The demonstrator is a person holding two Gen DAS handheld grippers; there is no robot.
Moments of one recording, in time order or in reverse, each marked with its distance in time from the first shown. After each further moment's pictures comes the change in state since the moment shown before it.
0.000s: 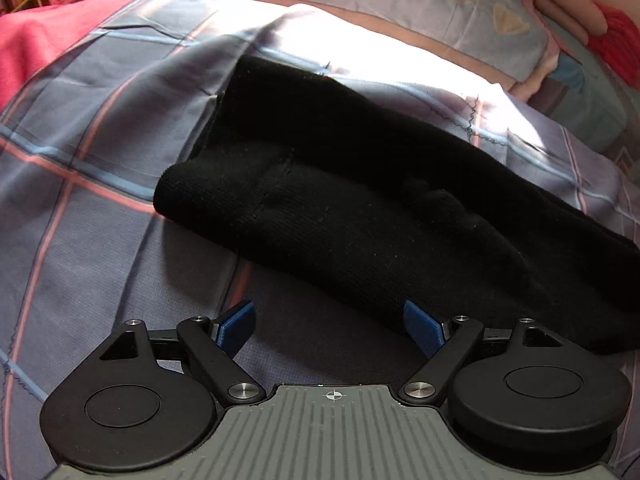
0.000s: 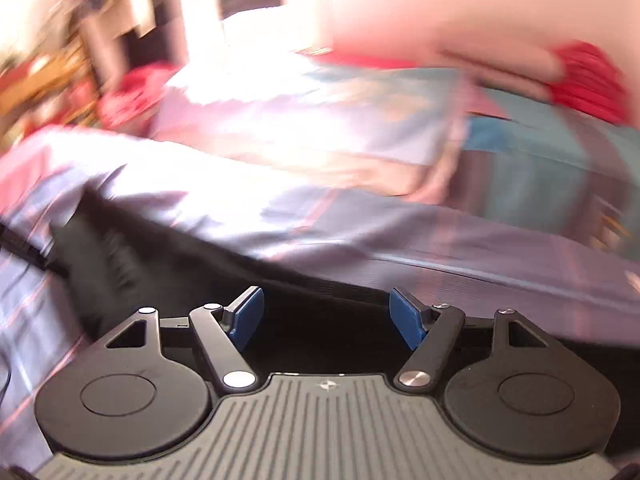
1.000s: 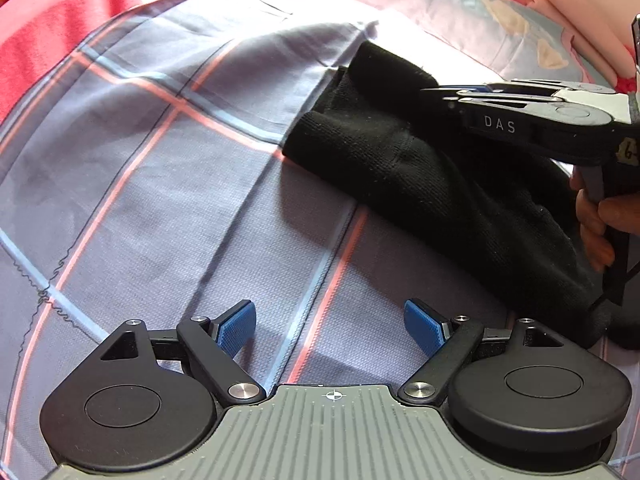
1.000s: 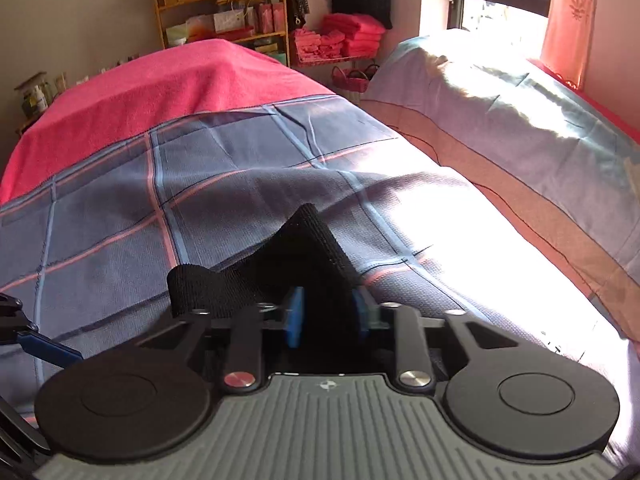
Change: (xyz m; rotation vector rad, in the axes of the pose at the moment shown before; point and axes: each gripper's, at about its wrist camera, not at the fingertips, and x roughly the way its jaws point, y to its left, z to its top) left arm -0.023 0.068 -0.046 -0.135 -0.049 0.020; right arm 0.168 0.242 0.128 -0.398 -0.024 0.319
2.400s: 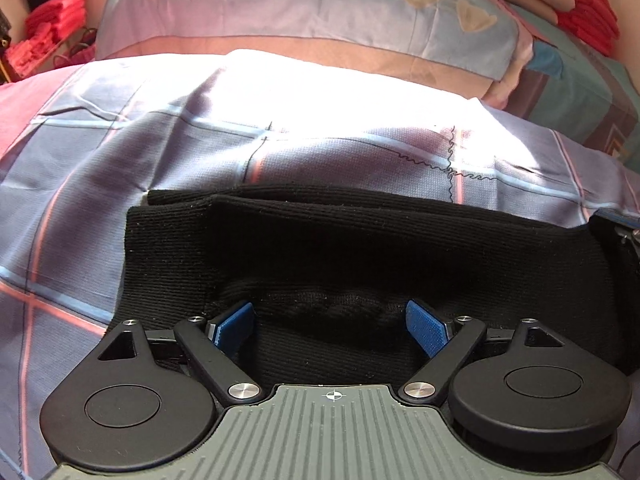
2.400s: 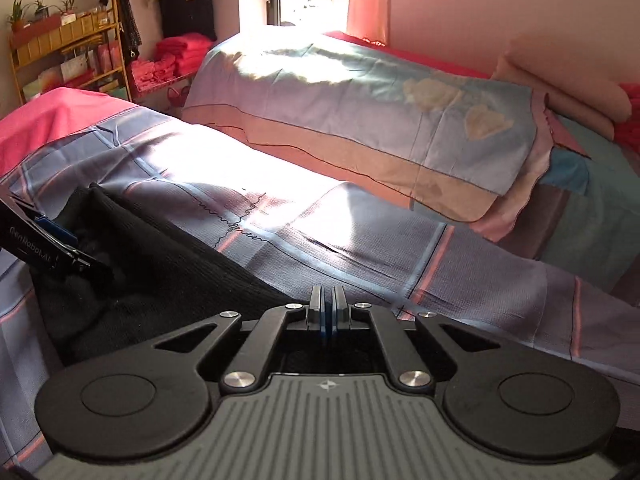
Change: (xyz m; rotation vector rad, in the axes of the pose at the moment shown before) left arm 0.059 -0.113 0.076 0.296 -0.019 -0.009; right arm -0.137 -0.118 -0.144 0.420 0.060 -0.315
